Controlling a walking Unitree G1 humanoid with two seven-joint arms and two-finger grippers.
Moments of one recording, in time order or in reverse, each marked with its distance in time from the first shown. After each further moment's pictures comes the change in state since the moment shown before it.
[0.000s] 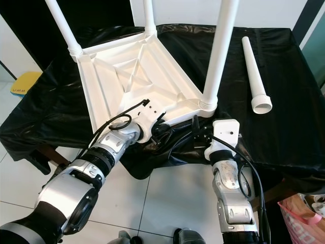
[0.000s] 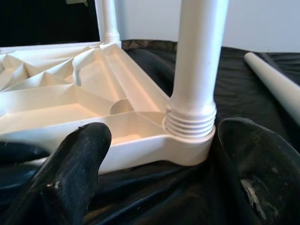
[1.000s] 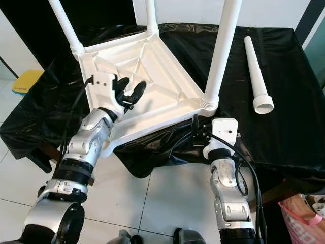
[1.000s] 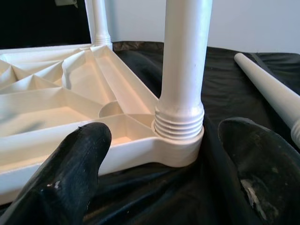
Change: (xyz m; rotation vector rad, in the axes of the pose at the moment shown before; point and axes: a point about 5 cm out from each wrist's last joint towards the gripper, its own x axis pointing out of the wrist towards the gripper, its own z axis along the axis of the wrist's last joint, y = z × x) left arm -0.075 0.068 0.033 -0.232 -0.485 0.274; right arm 0.005 0.000 0.002 -0.010 -0.010 -0.029
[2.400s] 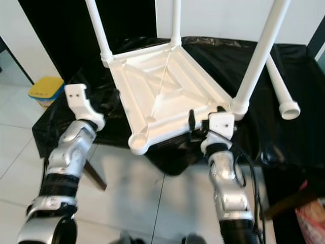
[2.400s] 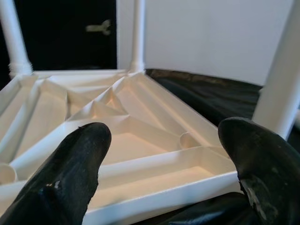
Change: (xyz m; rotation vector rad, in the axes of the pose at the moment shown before) left arm -0.028 0.023 -0.009 -0.113 0.051 0.174; right arm 0.011 -0.003 -0.001 -0.006 -0.019 0.025
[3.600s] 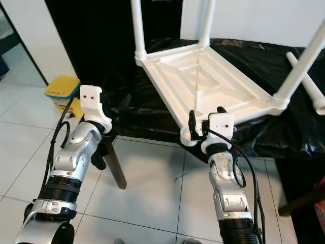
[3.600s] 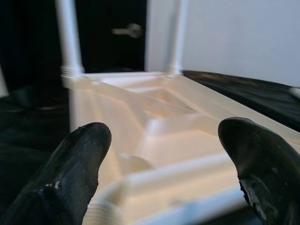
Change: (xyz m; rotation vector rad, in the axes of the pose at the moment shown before) left arm -0.002 -0.009 0.000 0.169 0.022 -0.054; right arm 0.002 0.003 -0.001 0.004 0.001 0.001
